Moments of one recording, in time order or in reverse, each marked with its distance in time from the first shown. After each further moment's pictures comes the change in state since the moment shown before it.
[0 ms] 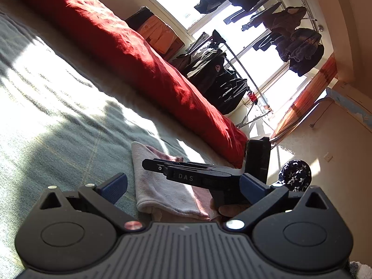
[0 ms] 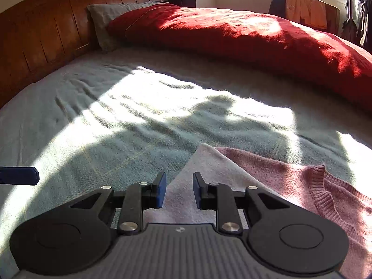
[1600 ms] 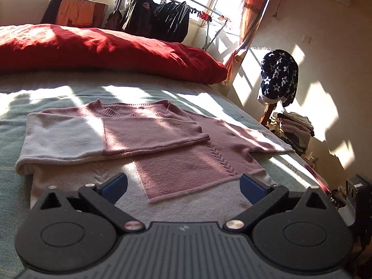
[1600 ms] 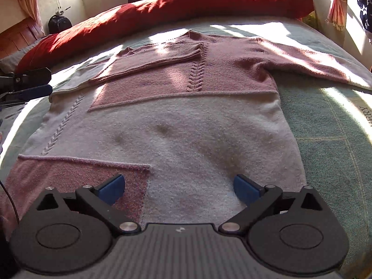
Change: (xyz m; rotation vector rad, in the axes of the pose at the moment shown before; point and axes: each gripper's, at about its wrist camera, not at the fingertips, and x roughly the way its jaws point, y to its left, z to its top) left arm 0.081 -0.164 -0.119 0.507 0.301 0.005; right arm -0.260 -0.036 -0.307 0.506 -0.011 -0.362
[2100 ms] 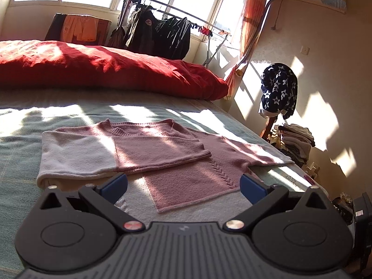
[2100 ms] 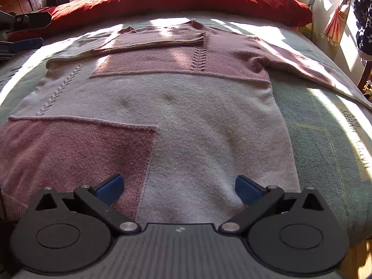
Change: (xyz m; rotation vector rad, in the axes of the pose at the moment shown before) left arm -0.040 -0.001 0.007 0.007 -0.097 0.015; right arm -0.021 0.026 -0.028 -0.074 0.047 -0.127
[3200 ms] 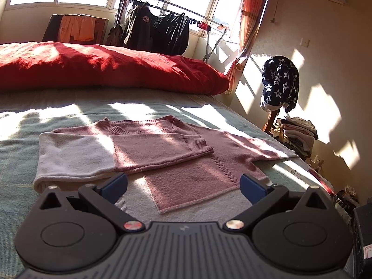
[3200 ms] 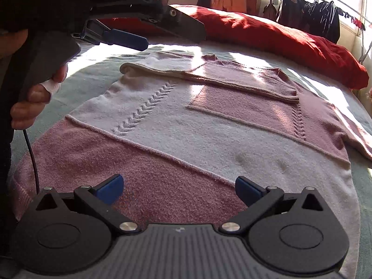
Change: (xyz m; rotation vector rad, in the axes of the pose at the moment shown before) left arm 0.017 -0.002 0.000 0.033 0.032 0.016; right arm 0.013 0.107 0.024 -0.274 -0.105 0.163
